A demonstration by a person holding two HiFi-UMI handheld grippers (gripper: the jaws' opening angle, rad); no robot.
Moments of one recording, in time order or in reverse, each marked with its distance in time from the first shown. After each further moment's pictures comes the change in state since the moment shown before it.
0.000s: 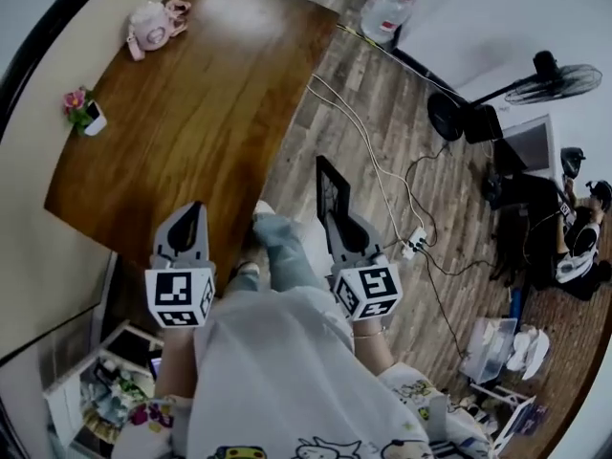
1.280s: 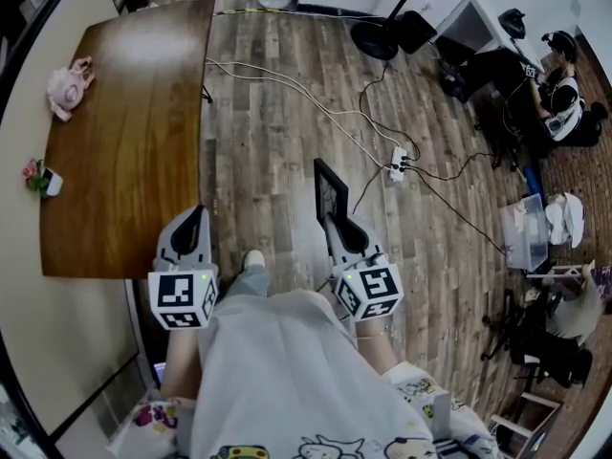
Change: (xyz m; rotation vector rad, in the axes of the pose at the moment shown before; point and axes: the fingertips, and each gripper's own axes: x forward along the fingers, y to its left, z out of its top) left arm -0.055 -0.138 -0.028 0.216 0.006 -0.376; right arm -0.200 0.003 -0.090 0.190 -0.101 -0.369
